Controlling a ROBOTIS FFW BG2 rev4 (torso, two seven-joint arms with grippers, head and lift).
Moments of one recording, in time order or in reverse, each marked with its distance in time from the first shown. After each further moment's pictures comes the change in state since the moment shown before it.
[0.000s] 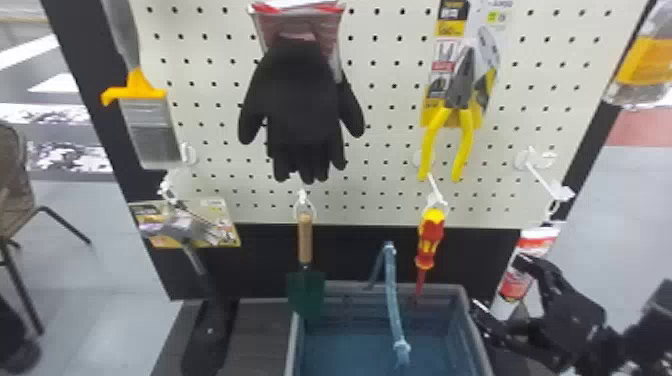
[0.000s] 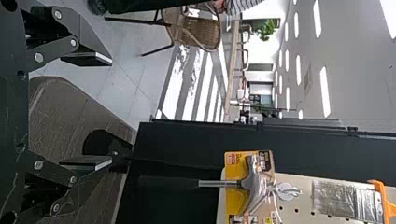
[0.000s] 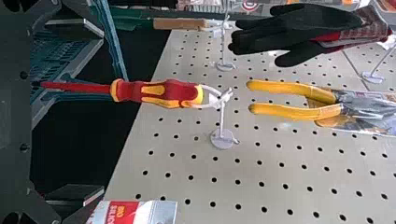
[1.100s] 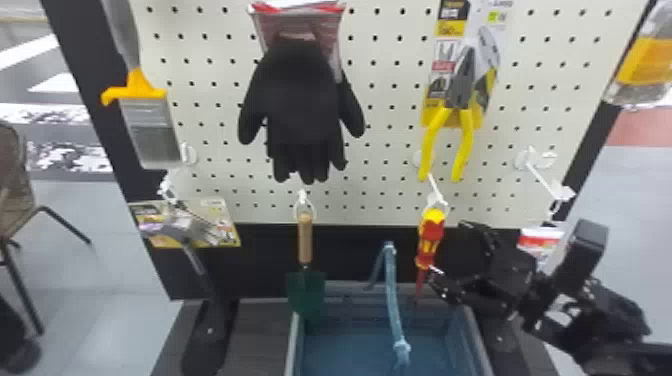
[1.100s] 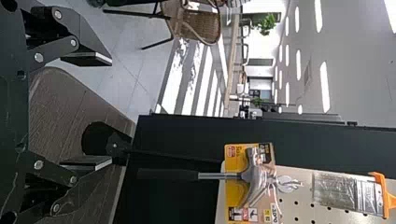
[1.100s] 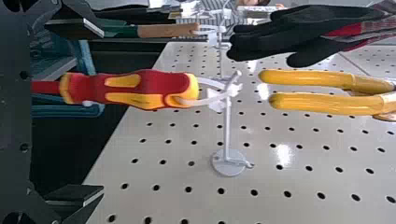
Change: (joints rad) left arm -0.027 0.016 -0.016 0.008 0.006 0.011 -0.001; right arm -0.274 -0.023 0.116 0.246 -0.031 0.051 0.124
